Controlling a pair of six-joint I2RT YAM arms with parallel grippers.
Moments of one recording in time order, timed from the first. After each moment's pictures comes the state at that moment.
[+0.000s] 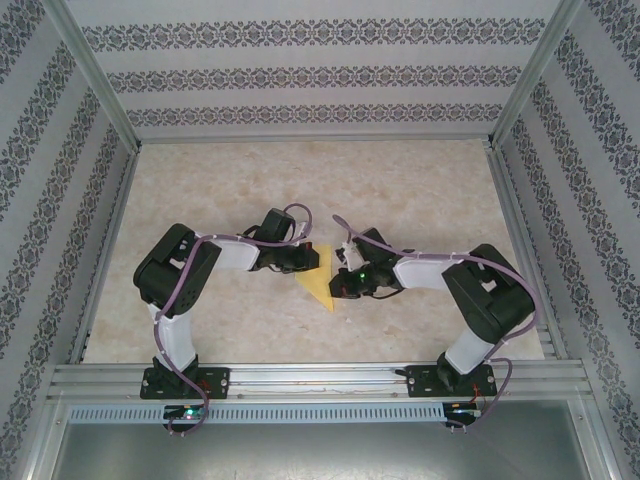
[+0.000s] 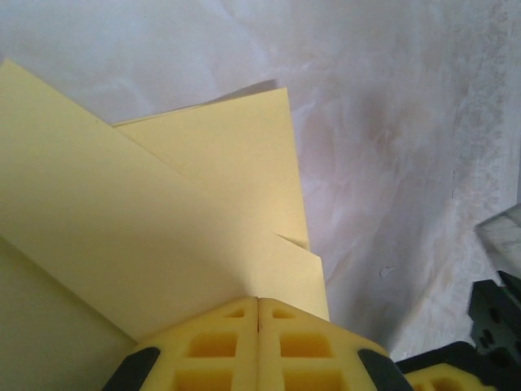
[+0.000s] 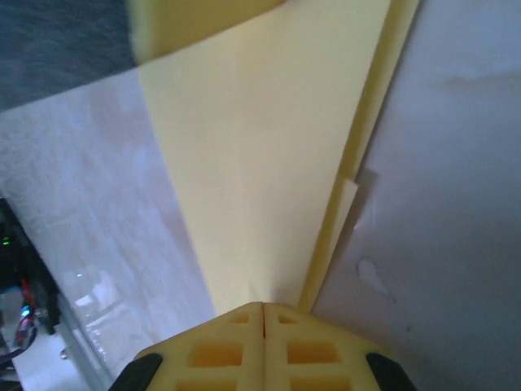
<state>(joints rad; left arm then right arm) -0.51 1.90 0.91 0.09 0.58 -0.63 0.58 1.64 0.69 -0.11 -0.64 0.55</state>
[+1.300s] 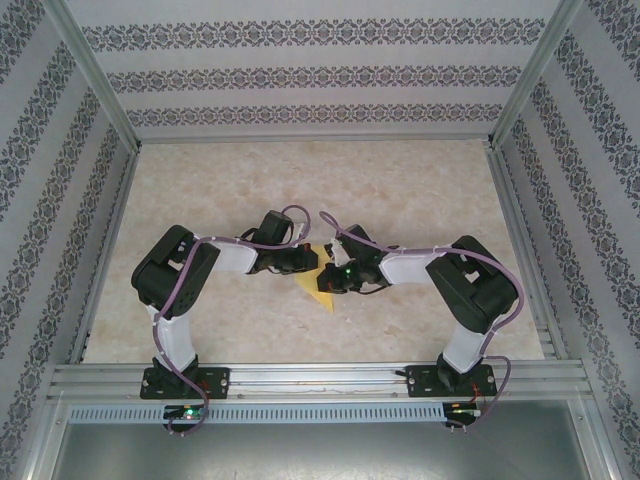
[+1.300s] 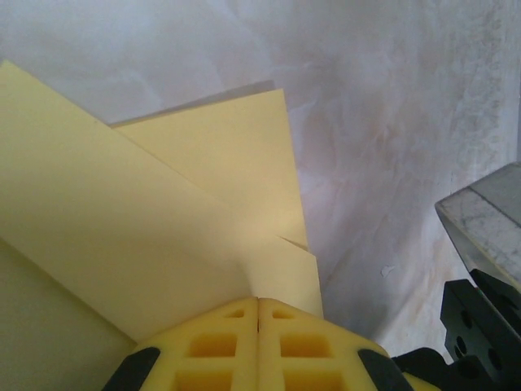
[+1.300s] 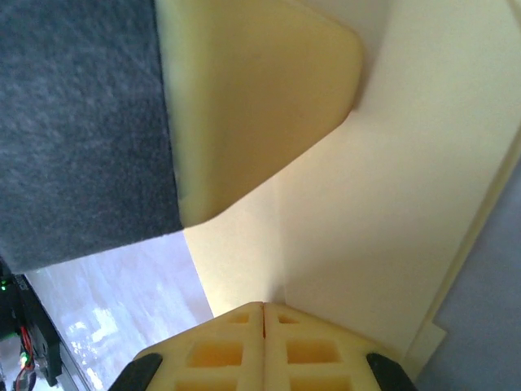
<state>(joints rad) -0.51 1.89 0.88 0.14 0.57 -0.64 0.66 1.76 0.78 -0.04 -0.56 0.65</state>
